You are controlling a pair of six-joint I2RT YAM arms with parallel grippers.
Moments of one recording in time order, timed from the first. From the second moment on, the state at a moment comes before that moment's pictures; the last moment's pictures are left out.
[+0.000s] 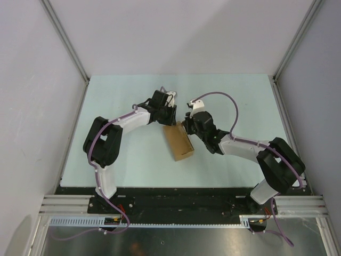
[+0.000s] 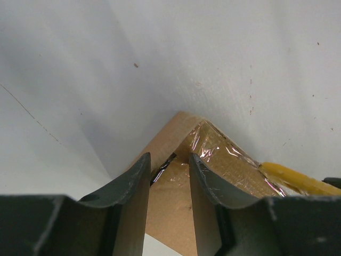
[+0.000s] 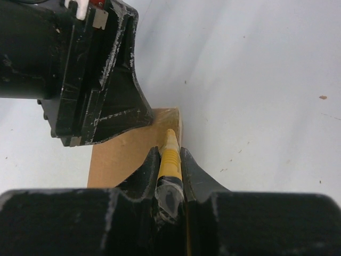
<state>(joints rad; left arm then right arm) -0.53 1.92 1.34 -0.29 0.17 -0.22 0.74 1.57 0.87 0.32 0.23 0.27</state>
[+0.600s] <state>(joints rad) -0.53 1.92 1.34 -0.29 0.17 -0.22 0.74 1.59 0.88 0.30 0.25 0.23</state>
